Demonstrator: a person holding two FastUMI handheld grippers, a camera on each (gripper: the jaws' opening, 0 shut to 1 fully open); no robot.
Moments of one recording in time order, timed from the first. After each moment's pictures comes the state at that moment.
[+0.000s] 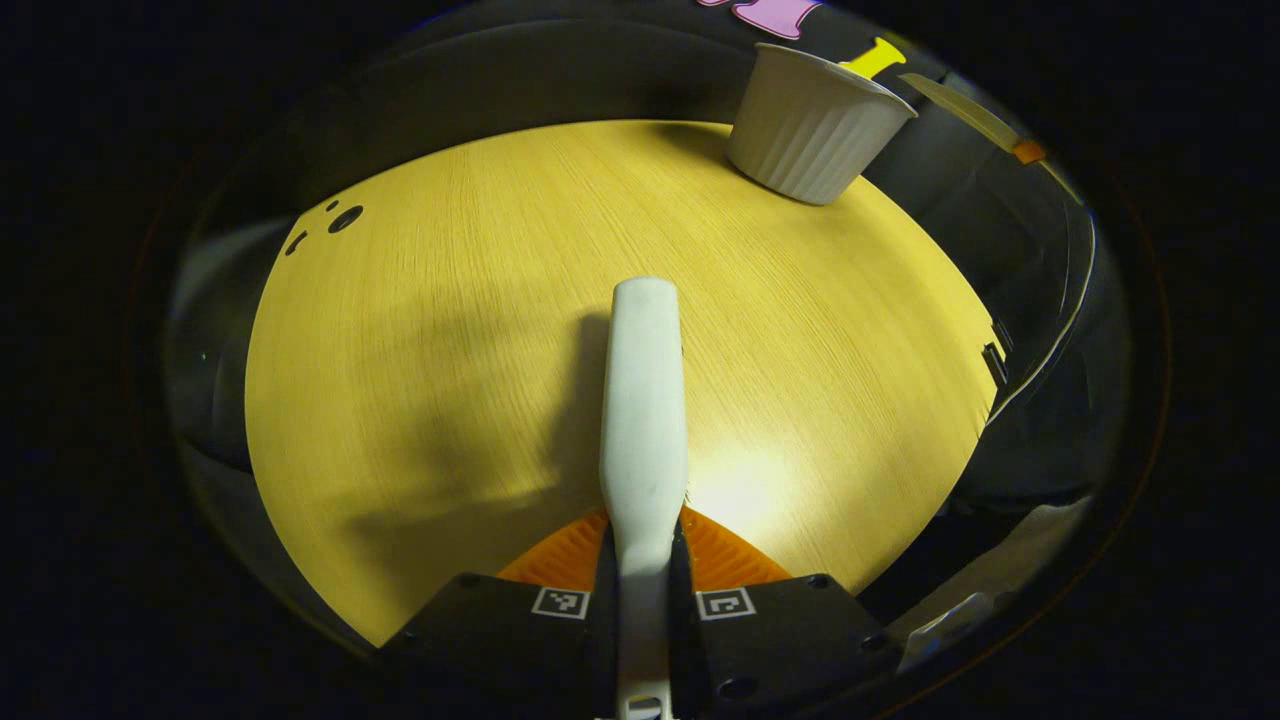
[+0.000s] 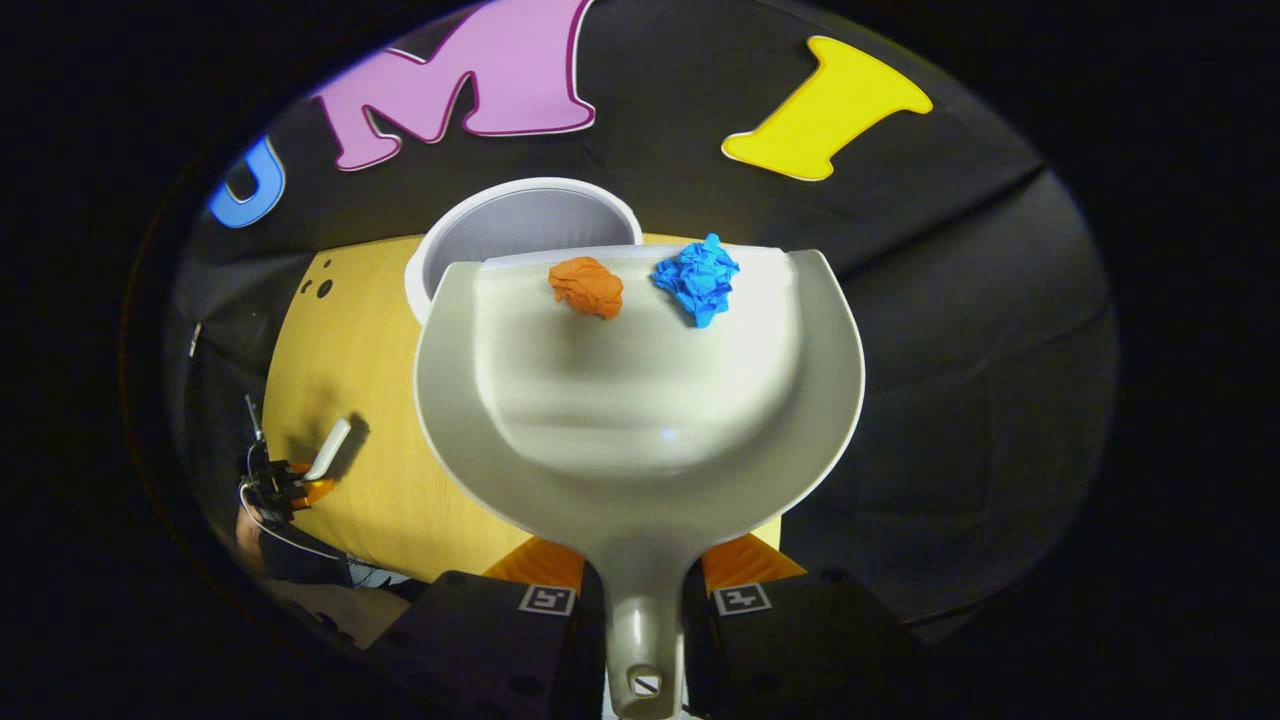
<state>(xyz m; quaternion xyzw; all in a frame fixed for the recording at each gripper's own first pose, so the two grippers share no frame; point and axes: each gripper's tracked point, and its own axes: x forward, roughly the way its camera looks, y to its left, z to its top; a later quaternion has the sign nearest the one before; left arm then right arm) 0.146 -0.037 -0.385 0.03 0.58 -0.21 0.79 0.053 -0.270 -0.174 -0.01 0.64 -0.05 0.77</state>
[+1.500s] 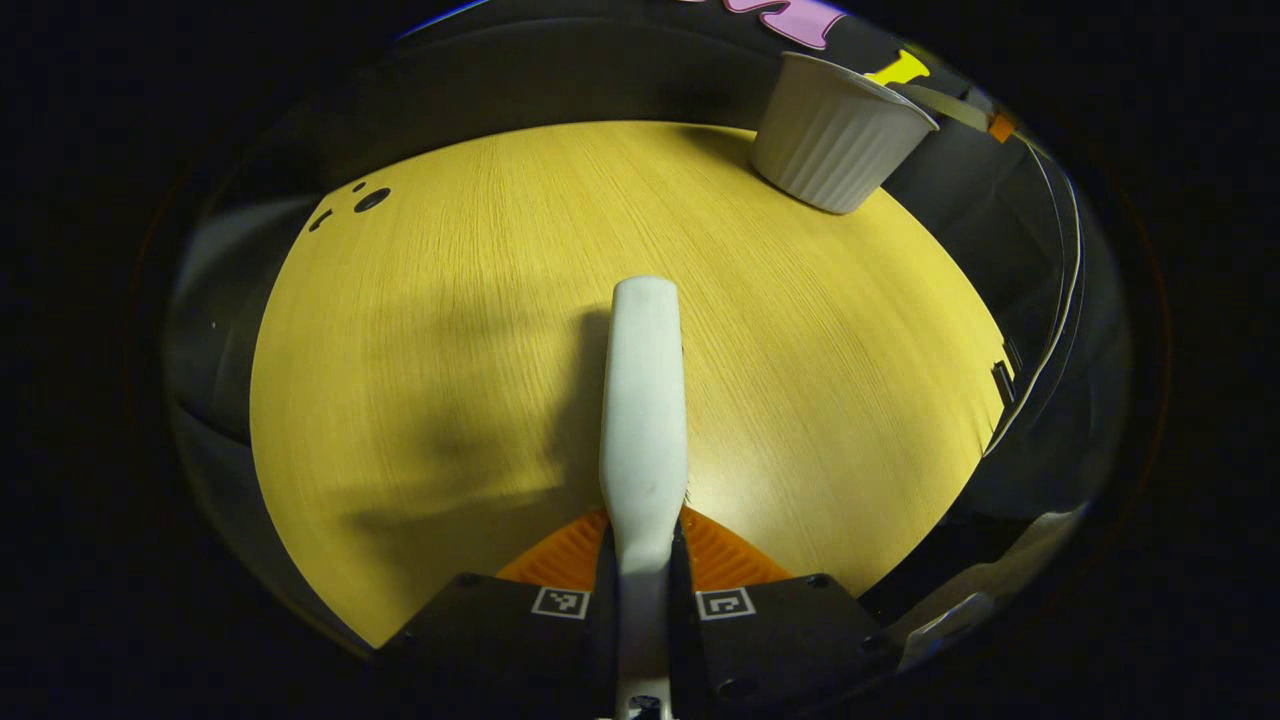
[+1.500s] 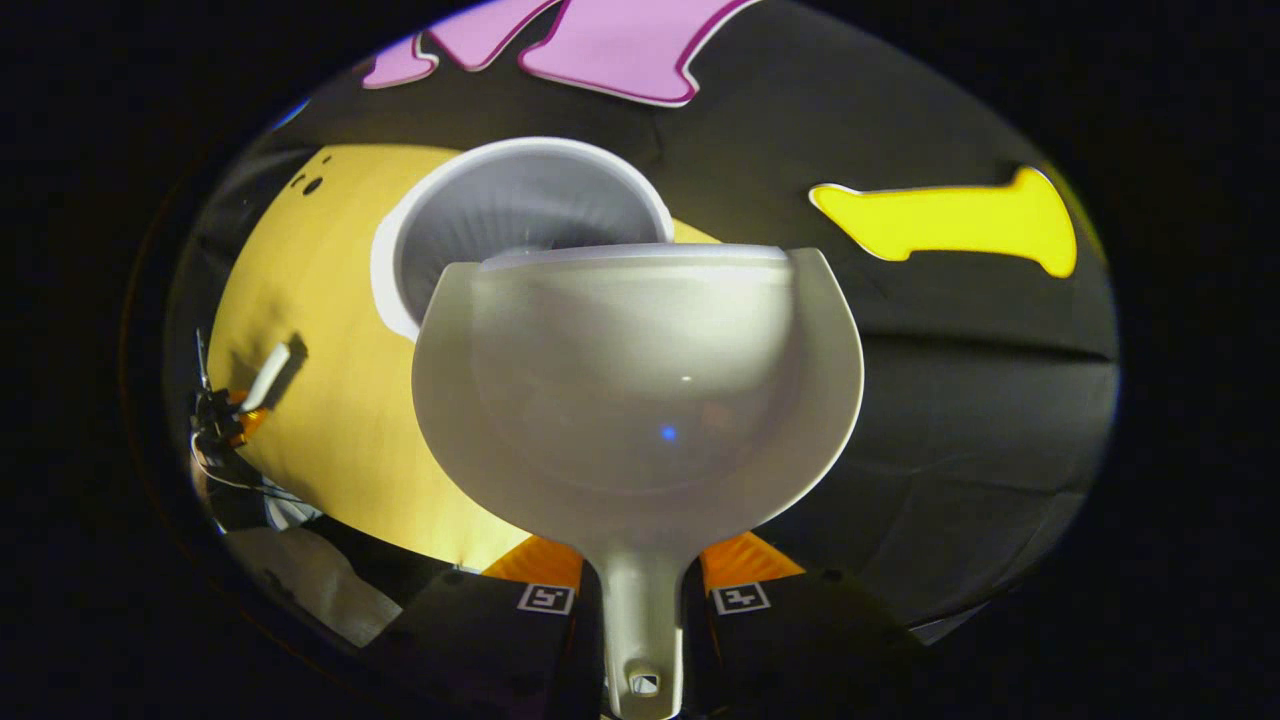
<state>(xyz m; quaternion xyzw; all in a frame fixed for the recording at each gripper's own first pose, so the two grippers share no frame) 0.142 -0.029 -0.385 0.01 0.58 -0.18 0.80 0.111 -0.269 -0.162 -0.15 0.68 0.01 0.72</state>
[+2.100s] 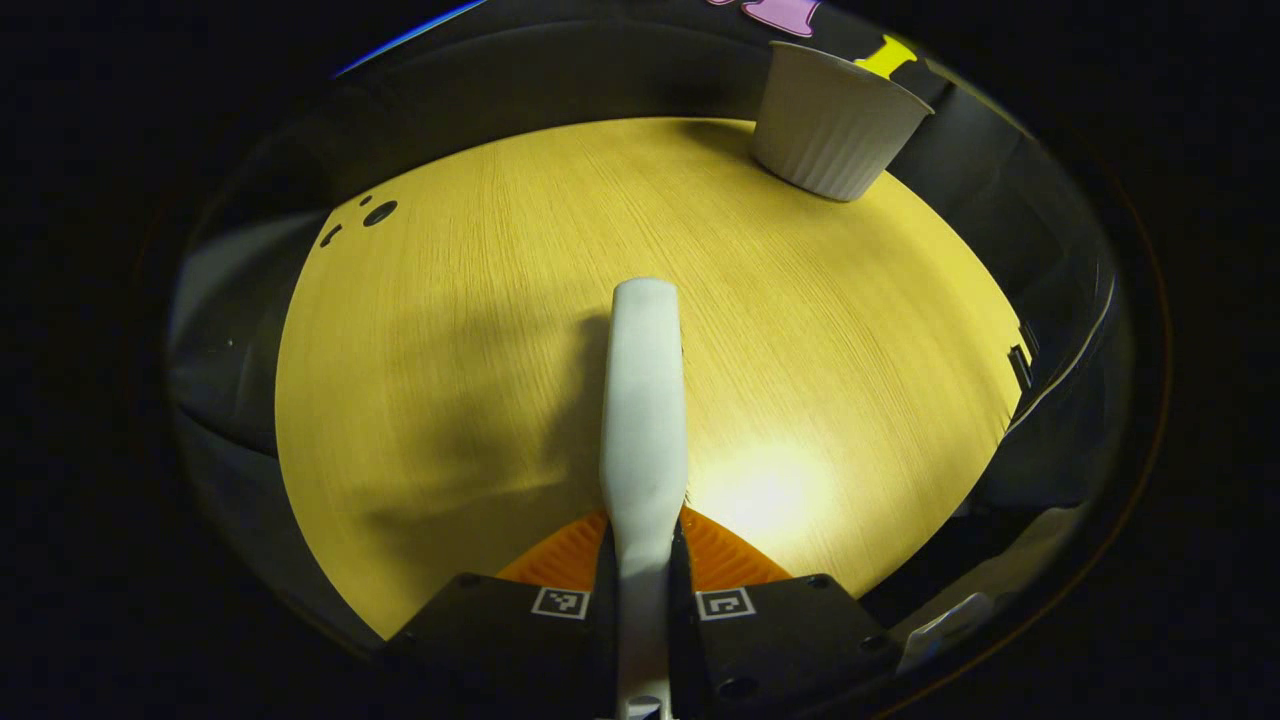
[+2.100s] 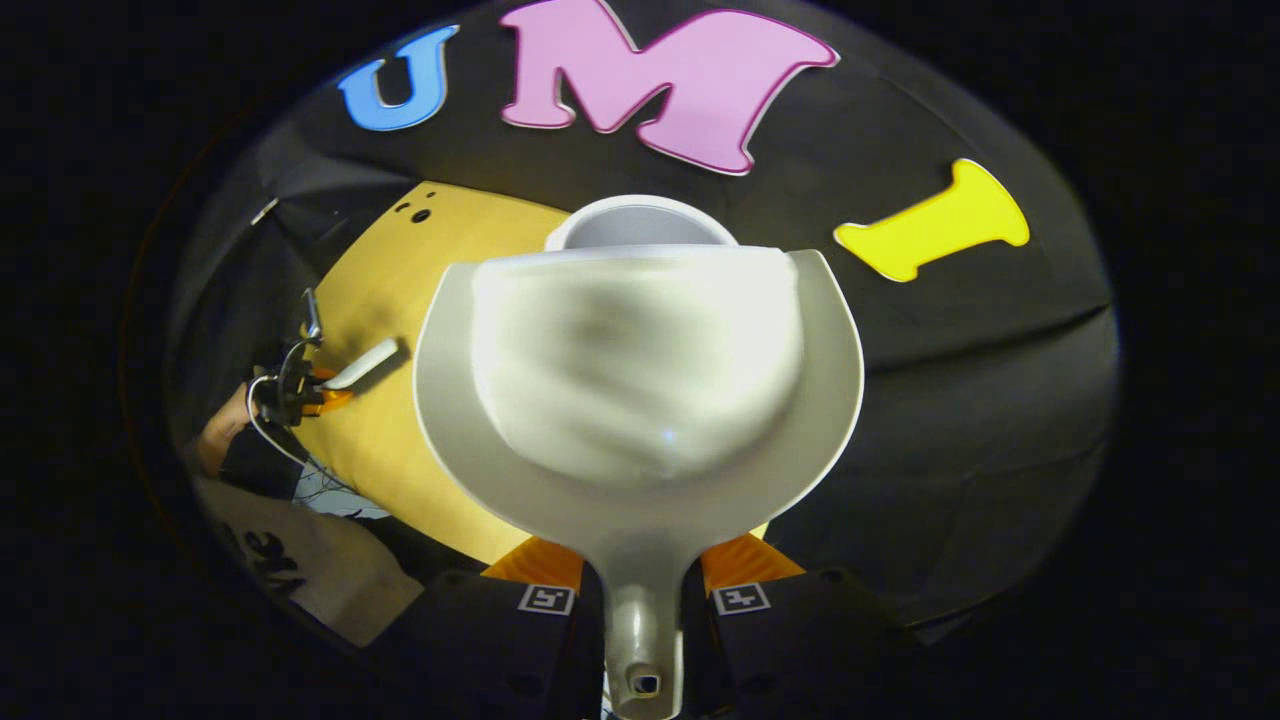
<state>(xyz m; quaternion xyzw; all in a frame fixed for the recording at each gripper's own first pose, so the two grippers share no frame) 0.141 -0.023 -0.377 0.05 0.58 -0.16 0.80 0.006 -0.180 -0.135 -0.10 0.59 0.11 0.79</state>
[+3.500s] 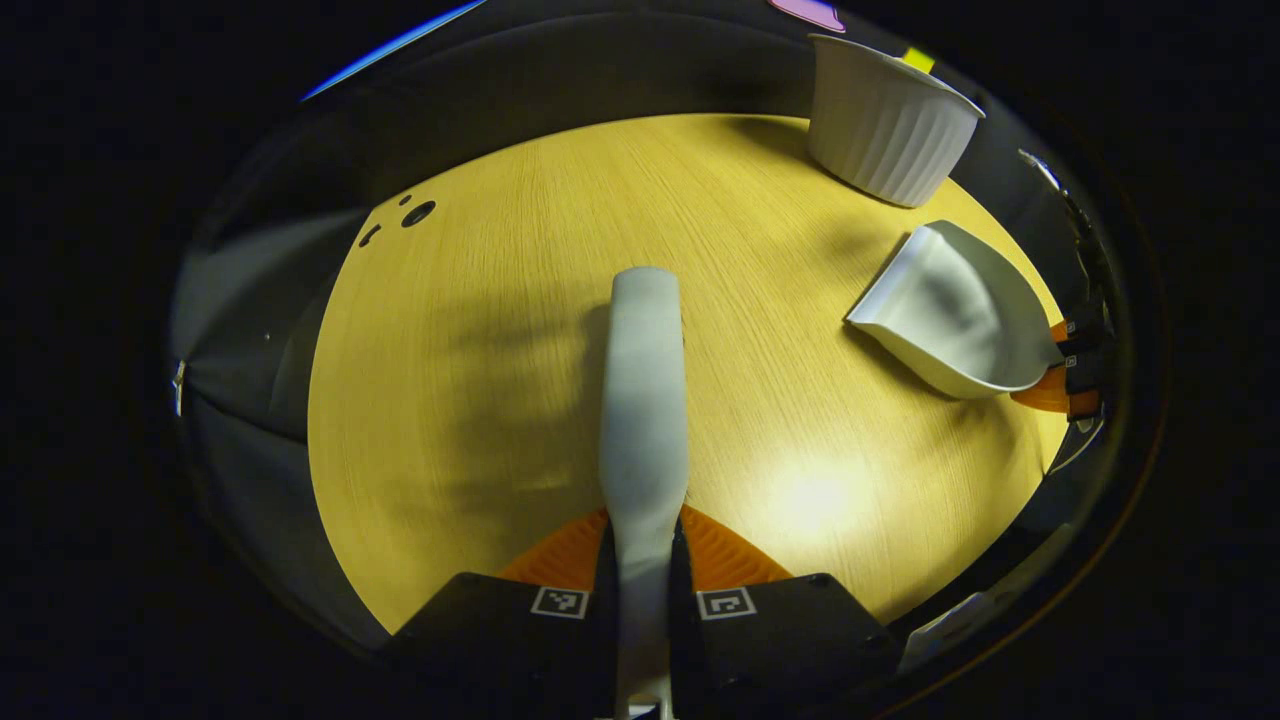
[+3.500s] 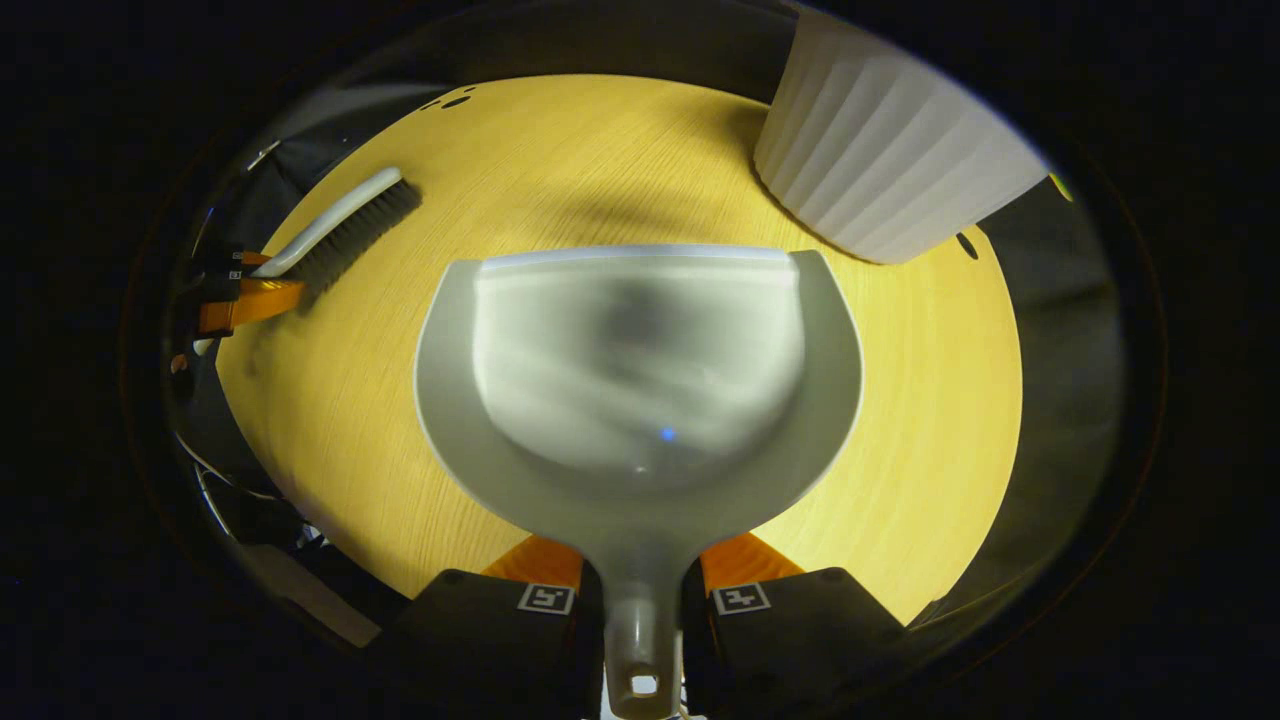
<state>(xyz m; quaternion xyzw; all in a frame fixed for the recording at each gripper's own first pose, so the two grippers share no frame) 0.150 -0.018 -0.377 0.08 0.58 -0.09 0.81 -0.094 -0.021 -0.447 -0.05 0.64 0.13 0.75</state>
